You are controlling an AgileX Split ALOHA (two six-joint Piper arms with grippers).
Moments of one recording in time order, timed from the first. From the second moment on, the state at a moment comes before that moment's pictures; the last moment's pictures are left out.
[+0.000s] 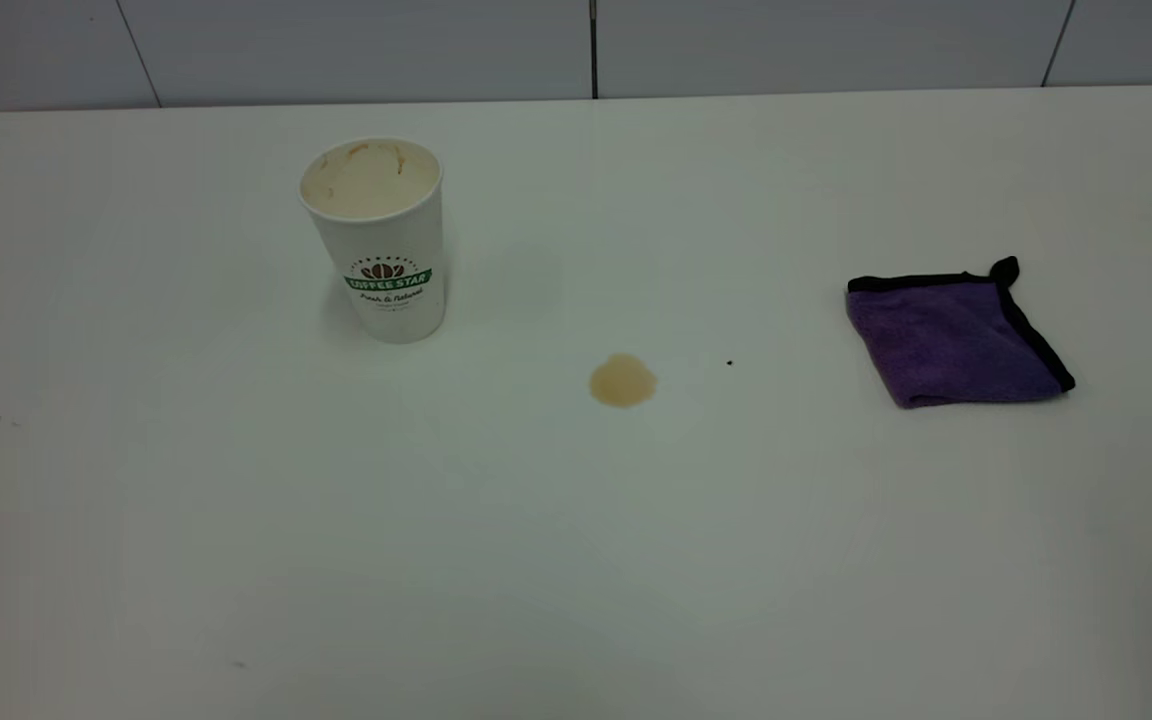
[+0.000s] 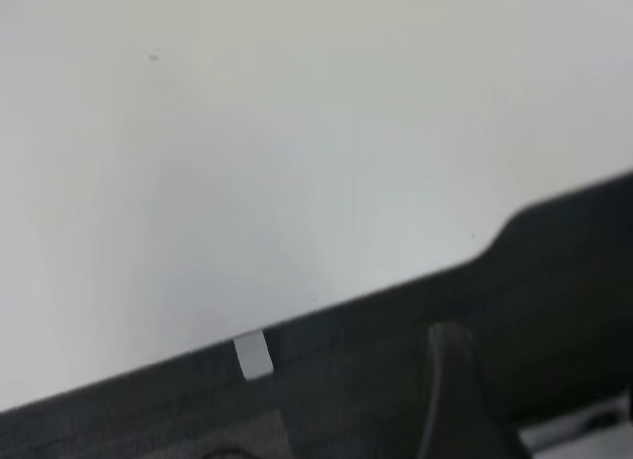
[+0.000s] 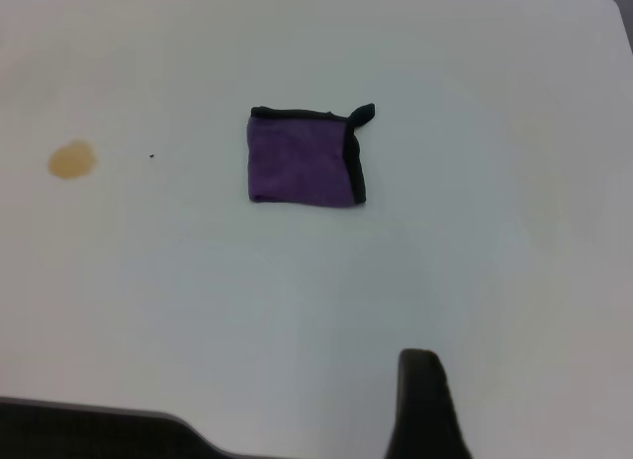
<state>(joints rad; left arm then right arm) -0.21 0.19 -0.49 0.02 1.12 0.07 0.03 -0.02 -0.48 0.03 1.12 -0.08</state>
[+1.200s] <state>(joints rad) -0.02 -0.02 -0.49 0.02 1.14 0.07 0.03 0.31 -0.60 0.09 0.97 -0.21</state>
